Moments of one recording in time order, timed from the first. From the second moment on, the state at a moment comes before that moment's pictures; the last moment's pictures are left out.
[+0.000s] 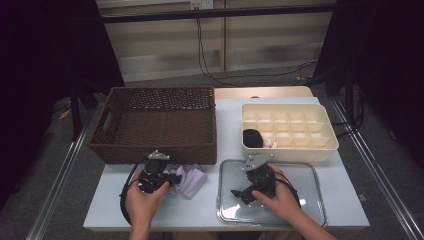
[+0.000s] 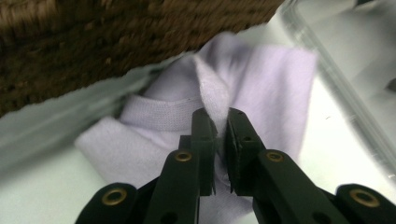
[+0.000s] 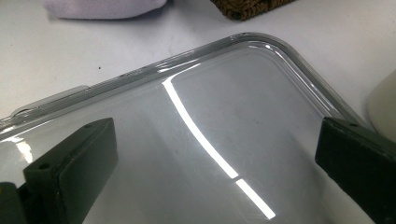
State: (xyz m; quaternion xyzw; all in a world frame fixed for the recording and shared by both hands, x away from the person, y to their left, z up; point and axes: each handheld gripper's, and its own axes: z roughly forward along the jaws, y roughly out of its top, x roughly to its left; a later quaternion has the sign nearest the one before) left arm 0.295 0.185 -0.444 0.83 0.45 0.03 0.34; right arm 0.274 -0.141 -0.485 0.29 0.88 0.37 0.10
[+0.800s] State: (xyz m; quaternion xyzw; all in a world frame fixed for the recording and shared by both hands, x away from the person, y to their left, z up) left arm 0.300 0.141 -0.429 0.84 0.40 0.01 0.38; right arm 0.275 -0.141 -0.485 0.29 0.88 0.37 0.10
